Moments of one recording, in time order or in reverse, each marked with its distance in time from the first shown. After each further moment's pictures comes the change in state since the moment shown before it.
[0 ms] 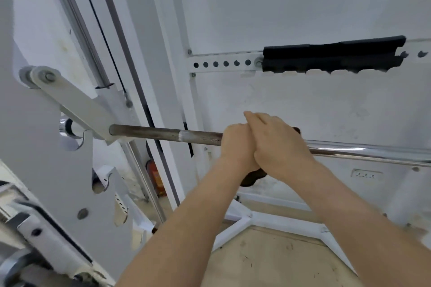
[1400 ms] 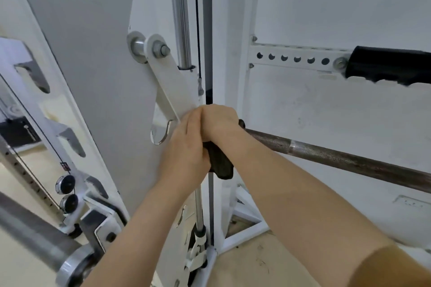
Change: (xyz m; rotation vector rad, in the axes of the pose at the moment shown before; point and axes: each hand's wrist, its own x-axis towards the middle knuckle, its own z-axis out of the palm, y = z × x) left_hand -0.116 -0.272 0.053 -0.584 0.335 -0.472; right_hand 0.199 -0.260 0.098 -0.082 -0.277 -0.131
